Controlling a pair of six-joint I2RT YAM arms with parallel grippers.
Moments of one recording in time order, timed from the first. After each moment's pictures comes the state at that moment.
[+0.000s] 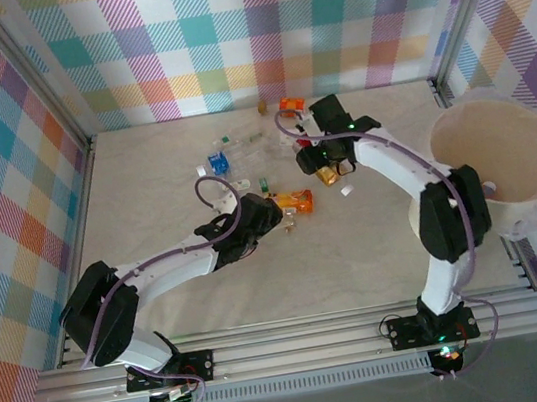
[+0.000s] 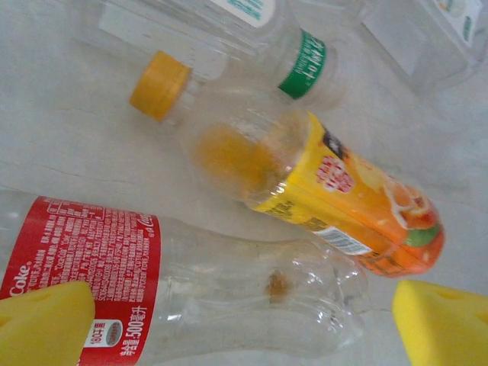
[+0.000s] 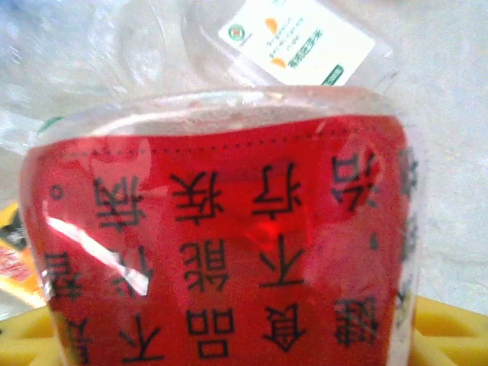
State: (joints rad) left arm -0.82 1.52 0.91 -0.25 -0.35 -1.16; right arm 0.43 1.75 1.49 -0.66 0.00 -0.07
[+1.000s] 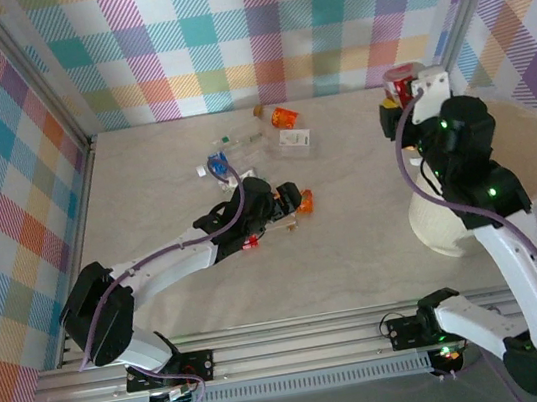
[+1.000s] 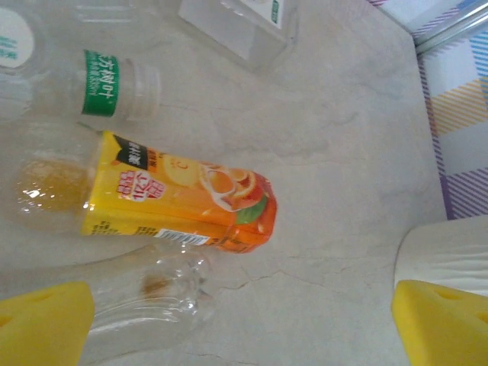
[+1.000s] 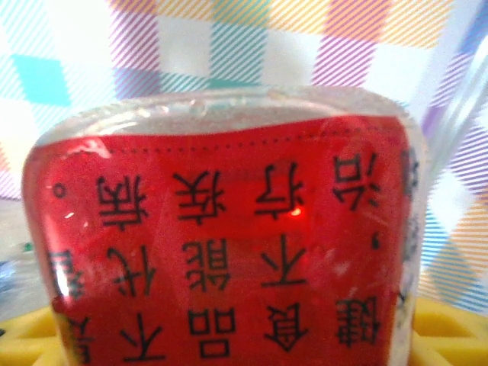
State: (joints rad) left arm -0.82 1.51 1.01 -0.13 -0.18 -0.94; right arm 0.29 0.93 1.31 -0.53 0.27 -0.10
